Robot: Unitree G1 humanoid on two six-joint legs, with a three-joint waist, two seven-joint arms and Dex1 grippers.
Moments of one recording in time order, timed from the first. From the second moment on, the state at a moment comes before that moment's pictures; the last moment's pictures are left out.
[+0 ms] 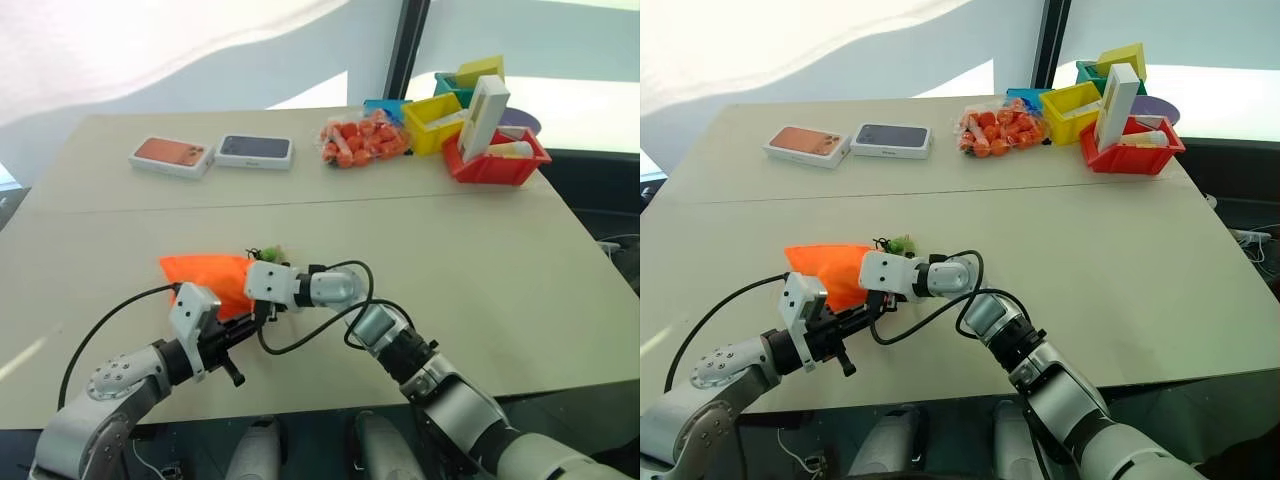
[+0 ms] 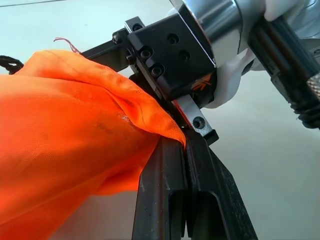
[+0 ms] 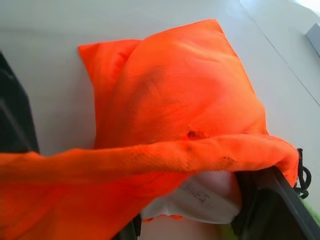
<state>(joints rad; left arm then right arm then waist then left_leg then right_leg) 0.19 0.58 0.12 -0.60 -0.62 0.60 -0.64 -0.70 -0.02 0.53 0.40 -0.21 0.01 0.79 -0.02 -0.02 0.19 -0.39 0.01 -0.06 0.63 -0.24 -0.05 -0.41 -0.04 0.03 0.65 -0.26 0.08</state>
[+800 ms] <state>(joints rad) 0.36 0.70 0.44 -0.37 -0.64 0.52 -0.78 -0.55 -0.22 0.36 0.03 0.09 0.34 0.96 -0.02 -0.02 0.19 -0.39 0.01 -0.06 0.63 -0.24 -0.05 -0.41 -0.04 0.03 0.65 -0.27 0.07</state>
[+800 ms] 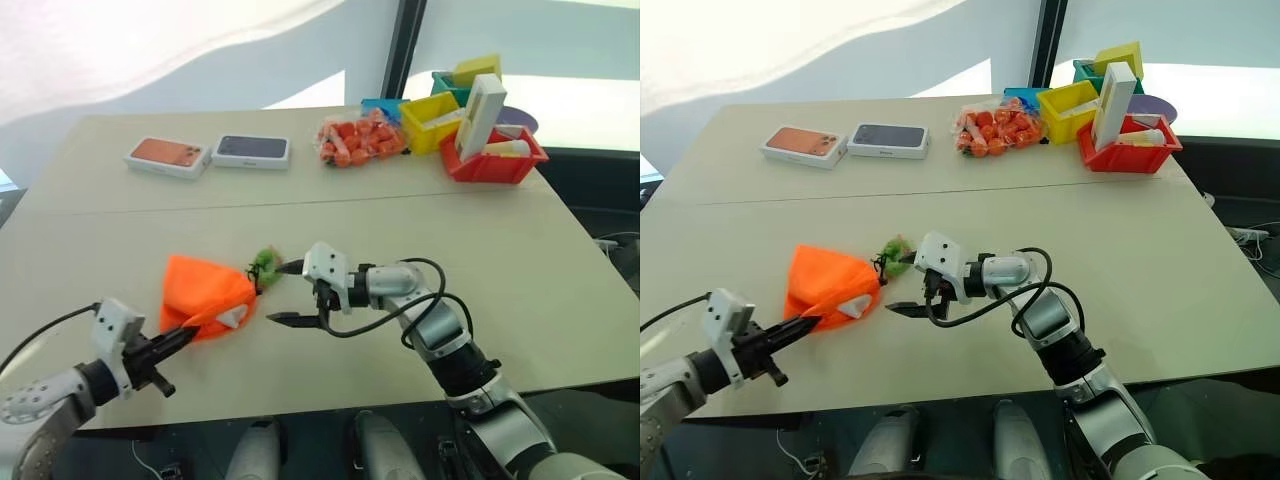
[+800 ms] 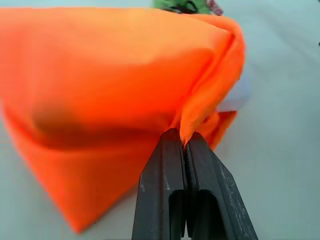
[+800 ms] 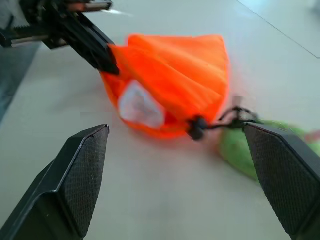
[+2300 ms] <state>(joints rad) 0.17 0.69 0.42 -0.47 -0.82 0.67 -0.74 -0.41 -0.29 0.11 -0.09 0.18 0.55 0.67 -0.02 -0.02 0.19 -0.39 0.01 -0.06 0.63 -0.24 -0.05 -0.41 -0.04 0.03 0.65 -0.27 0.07</state>
